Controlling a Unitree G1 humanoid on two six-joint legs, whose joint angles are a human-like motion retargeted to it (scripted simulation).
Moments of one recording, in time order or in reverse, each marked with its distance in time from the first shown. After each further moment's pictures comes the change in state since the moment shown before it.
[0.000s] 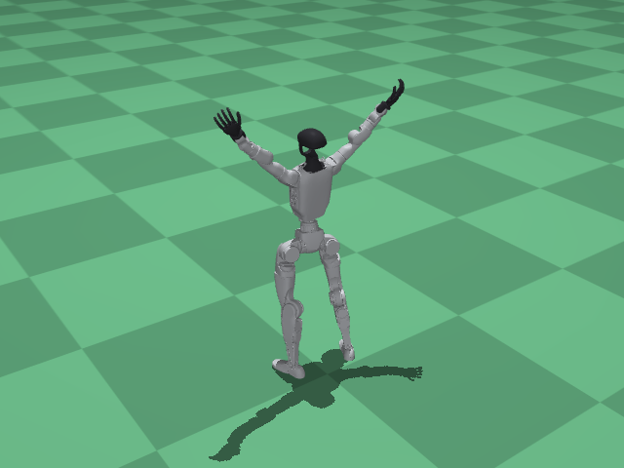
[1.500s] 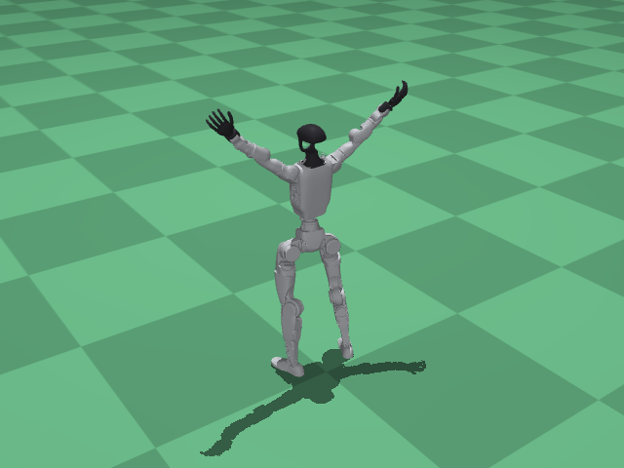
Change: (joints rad) left arm 0.055 0.111 0.000 0.000 -0.004 0.010 0.055; right arm -0.097 0.000 0.107 0.050 -0.012 0.011 -0.020; waist 0.003 0.040 0.081; left_leg -0.022 -0.006 0.010 -0.014 0.021 0.004; right_leg -0.027 0.000 -0.001 -0.008 0.031 0.001
